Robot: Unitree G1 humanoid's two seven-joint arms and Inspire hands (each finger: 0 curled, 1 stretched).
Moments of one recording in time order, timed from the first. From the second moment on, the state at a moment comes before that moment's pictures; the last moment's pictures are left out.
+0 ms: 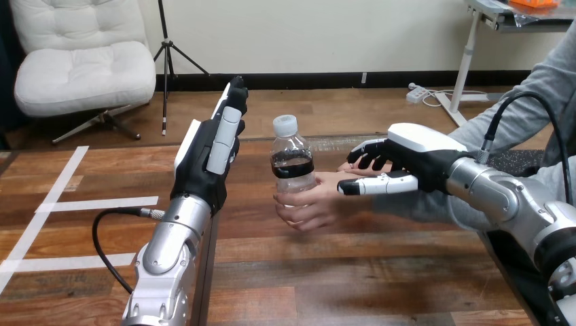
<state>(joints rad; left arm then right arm) -0.43 0.07 0.06 0.59 -0.07 -0.30 -0.20 -0.87 -0.49 0.39 1.20 -0.62 -0.55 0.15</state>
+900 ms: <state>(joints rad) -0.28 0.08 0.08 0.44 -0.09 -0.30 -0.20 -0.73 -0.45 0.11 1.04 -0.07 -0.66 0.38</state>
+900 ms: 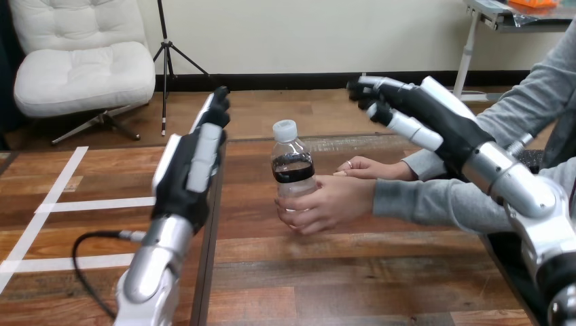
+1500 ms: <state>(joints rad) -0.11 0.10 0.12 0.23 -0.15 -0.25 -0.21 -0.48 -0.34 0.03 0.75 0.20 -0.54 0.49</state>
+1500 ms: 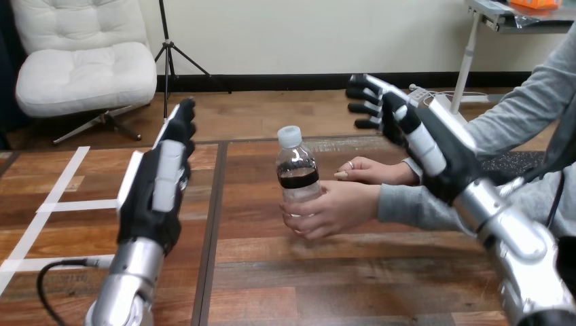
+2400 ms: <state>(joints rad) 0.16 0.09 0.09 -0.04 -0.23 -0.22 -0.25 -0.14 -0.23 0.03 0.36 0.30 -0.34 0.48</state>
